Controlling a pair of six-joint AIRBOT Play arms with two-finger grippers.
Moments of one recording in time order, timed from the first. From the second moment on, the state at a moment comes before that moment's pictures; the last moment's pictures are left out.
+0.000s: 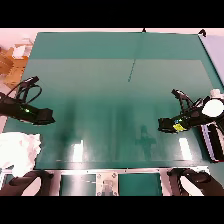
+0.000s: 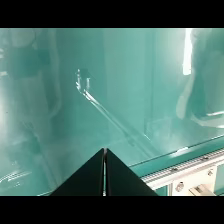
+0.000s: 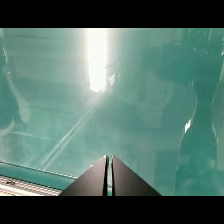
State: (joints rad) left arm 0.06 -0.89 0.90 1.18 -1.48 -1.43; right arm 0.07 -0.85 0.72 -1.27 1.36 1.68
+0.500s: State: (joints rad) left arm 0.06 -0.89 0.81 1.89 -1.44 -1.61; right arm 0.07 -0.85 0.72 -1.26 1.36 1.68
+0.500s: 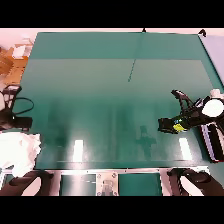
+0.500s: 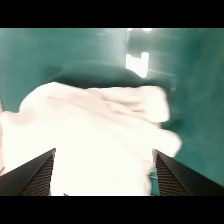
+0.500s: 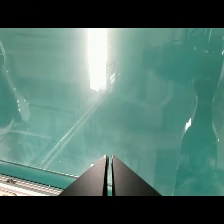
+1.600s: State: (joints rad) left arm 0.06 -0.96 0.61 2.08 -1.05 -1.54; right arm 0.07 -0.85 0.72 -1.26 1.36 1.68
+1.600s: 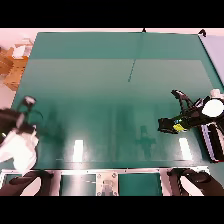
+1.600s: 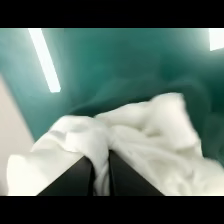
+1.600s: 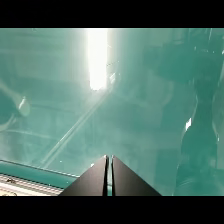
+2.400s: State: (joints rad) left arm -0.48 -1.17 1.17 0.98 -0.77 -1.33; right arm 0.07 -0.85 0.72 -1.26 1.36 1.68
